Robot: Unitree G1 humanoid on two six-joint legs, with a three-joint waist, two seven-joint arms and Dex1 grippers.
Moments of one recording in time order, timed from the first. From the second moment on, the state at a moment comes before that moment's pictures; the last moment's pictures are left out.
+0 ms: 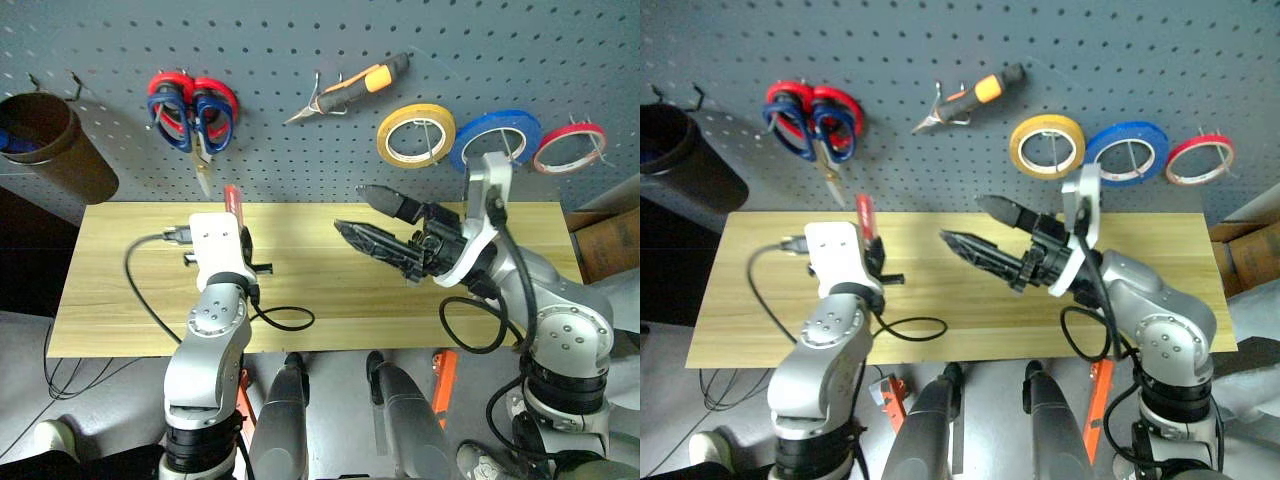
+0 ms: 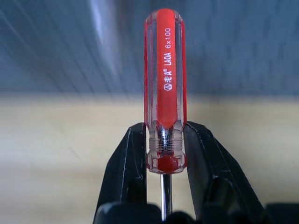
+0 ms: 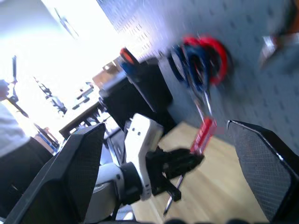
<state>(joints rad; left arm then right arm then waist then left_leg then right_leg) -0.25 0.17 0.01 -0.66 0.03 0.83 0.20 -0.53 -0.30 -0.11 -0.56 1.06 0.90 0.45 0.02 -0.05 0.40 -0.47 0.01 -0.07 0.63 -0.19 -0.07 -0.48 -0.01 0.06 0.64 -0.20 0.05</state>
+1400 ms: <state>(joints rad) -0.71 0.53 0.31 -0.32 0.19 0.51 0.05 -0.73 -0.26 -0.08 -0.41 1.08 0.77 0.43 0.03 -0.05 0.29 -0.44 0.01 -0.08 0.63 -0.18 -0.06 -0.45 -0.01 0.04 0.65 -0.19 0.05</state>
